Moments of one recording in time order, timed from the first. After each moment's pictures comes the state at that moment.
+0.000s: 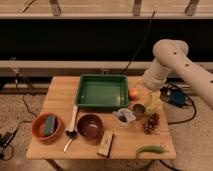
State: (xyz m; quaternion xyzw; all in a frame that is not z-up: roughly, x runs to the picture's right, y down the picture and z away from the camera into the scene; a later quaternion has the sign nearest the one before) arm 0.189 0.051 0.697 -0.34 -0.20 -0.19 0.90
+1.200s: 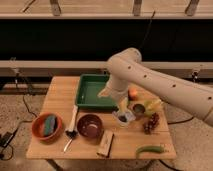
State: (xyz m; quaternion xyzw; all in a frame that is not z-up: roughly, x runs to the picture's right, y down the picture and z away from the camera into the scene) arm 0.016 0.084 0.689 -0.27 -0.21 -0.39 0.85
